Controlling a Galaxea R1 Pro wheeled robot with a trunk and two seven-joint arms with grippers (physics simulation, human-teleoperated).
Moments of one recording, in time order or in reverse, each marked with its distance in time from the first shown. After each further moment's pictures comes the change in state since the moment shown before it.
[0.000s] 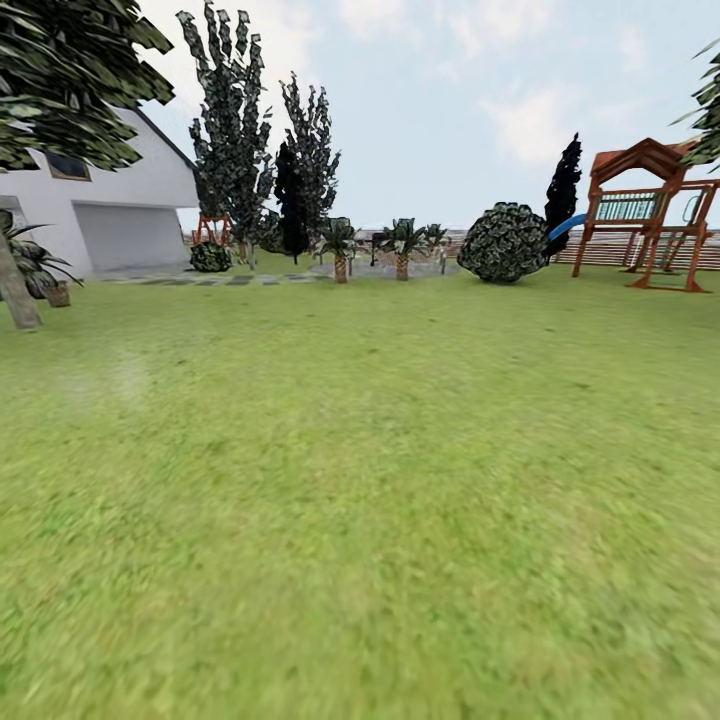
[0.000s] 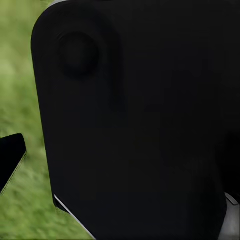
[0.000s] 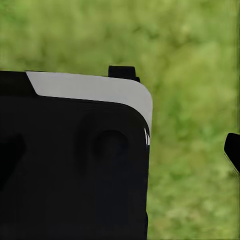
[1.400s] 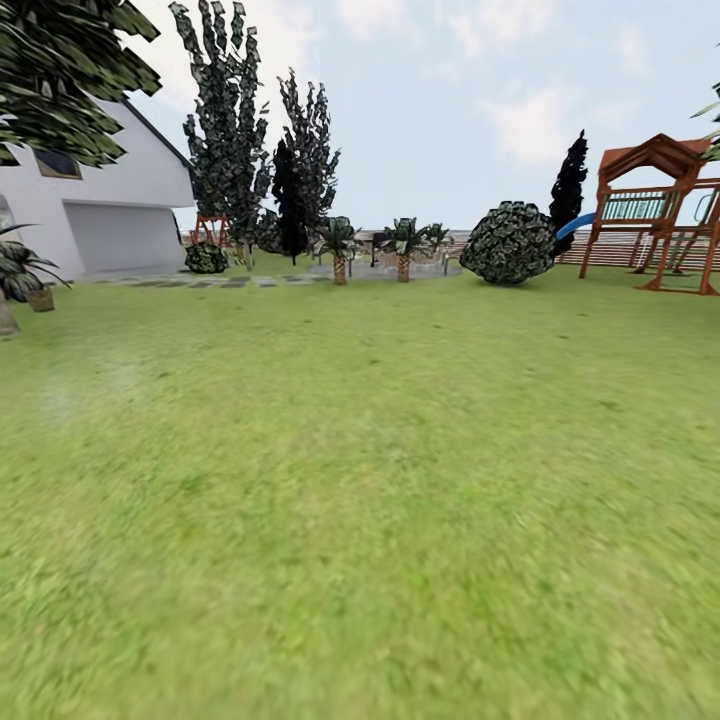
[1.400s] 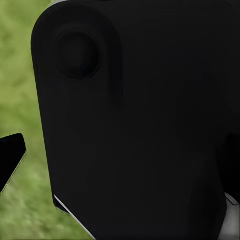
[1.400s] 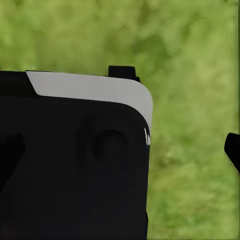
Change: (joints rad) left arm 0.000 0.000 0.000 0.000 0.000 0.000 0.000; right arm 0.000 0.000 0.000 0.000 0.000 0.001 0.000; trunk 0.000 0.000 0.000
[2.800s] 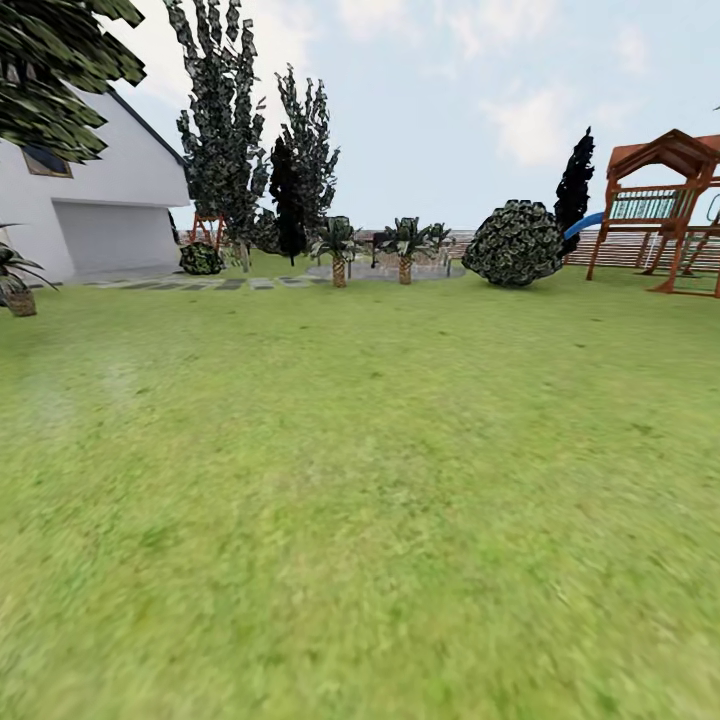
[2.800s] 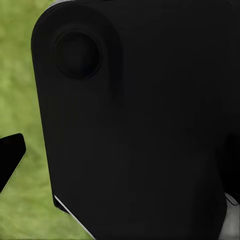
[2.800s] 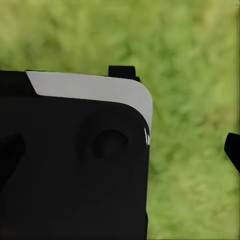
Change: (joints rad) left arm 0.000 0.000 -0.001 0.000 0.000 -0.001 0.000; right arm 0.000 0.000 0.000 0.000 0.000 0.001 0.000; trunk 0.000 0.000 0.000
